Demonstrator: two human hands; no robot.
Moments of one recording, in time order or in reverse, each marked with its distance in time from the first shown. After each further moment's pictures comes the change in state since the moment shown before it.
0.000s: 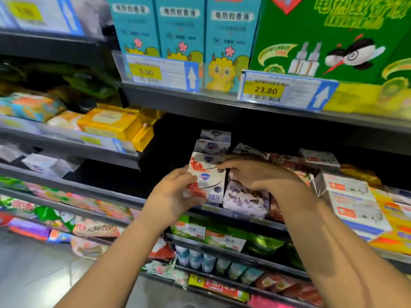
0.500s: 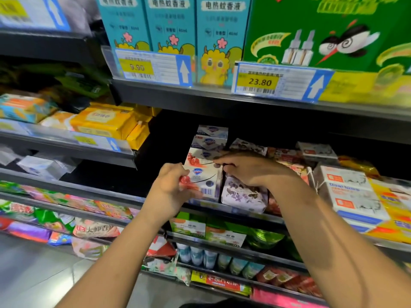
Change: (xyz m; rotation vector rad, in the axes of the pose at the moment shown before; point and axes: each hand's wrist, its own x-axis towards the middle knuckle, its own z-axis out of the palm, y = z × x) left_hand 0.007 -0.002 0.003 0.024 -0.047 -0.164; right_hand -0.029 -0.024 -0.011 -0.031 0.020 -0.068
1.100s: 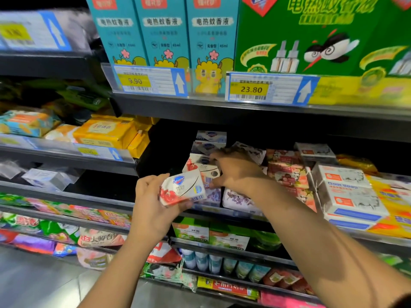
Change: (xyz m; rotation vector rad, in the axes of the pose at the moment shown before) left_hand -0.035 0.012 -0.034 -0.132 0.145 -0.082; right_hand 0.011 -0.026 0.016 -0.180 0.177 0.068
